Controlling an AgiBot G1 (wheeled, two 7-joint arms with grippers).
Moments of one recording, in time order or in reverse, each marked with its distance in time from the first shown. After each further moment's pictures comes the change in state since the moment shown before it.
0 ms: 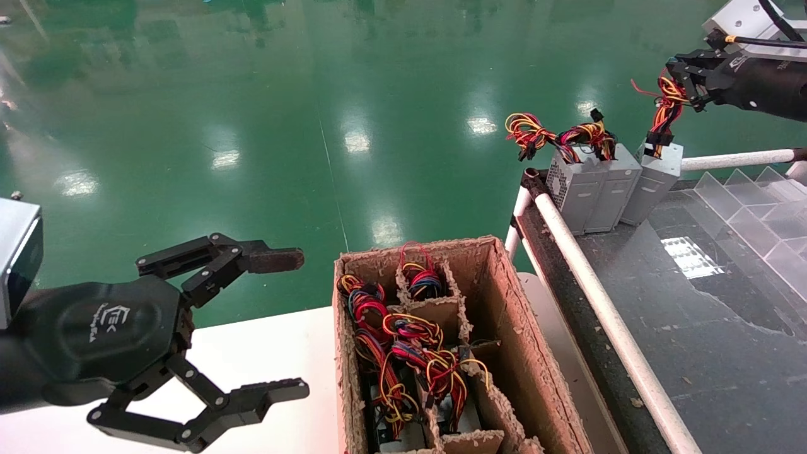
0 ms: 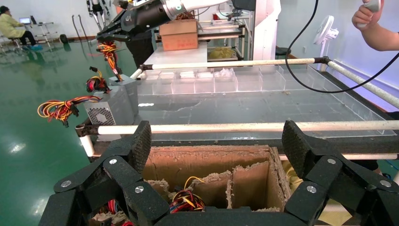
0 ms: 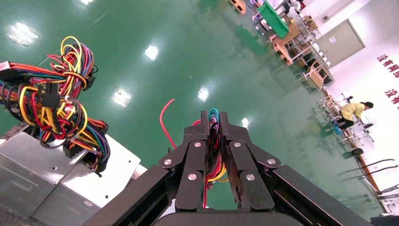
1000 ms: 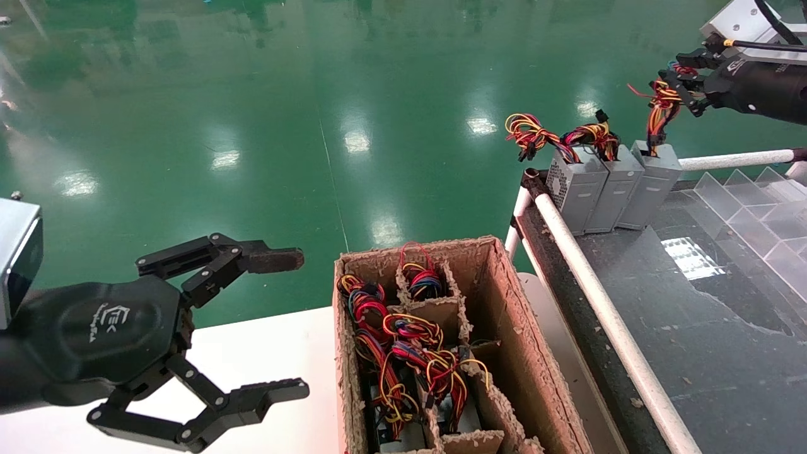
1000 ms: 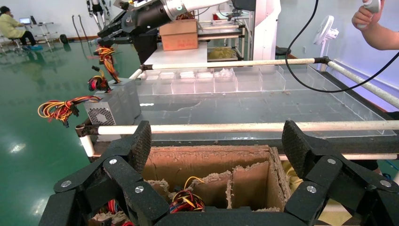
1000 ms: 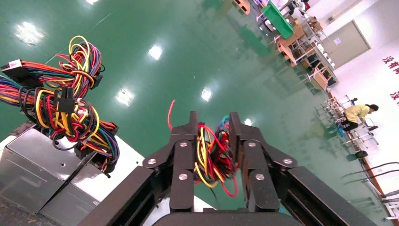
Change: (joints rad) left arm 0.000 0.000 0.000 0.000 0.000 0.000 0.000; right arm 0.000 -0.002 -0.006 -0.012 -0.009 -0.018 -0.002
